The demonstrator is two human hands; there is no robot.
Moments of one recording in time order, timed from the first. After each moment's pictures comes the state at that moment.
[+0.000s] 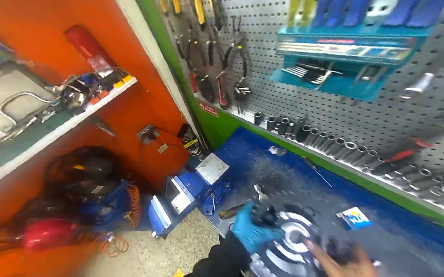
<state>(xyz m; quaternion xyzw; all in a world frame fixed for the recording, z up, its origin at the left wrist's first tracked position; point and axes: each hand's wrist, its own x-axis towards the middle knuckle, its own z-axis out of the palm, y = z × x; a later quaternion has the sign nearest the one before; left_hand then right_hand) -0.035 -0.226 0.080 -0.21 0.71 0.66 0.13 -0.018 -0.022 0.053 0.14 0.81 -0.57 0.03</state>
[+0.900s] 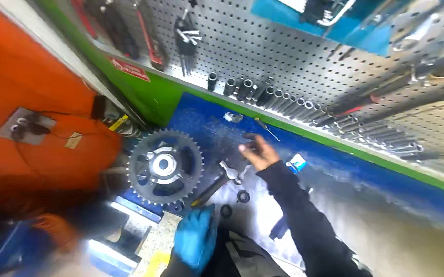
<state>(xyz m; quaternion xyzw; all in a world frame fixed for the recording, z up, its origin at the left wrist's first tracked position) -0.003 -0.339 0.022 0.02 0.96 0.27 0.06 -0.184 -0.129 0.041 0.06 0.82 -0.55 0.15</state>
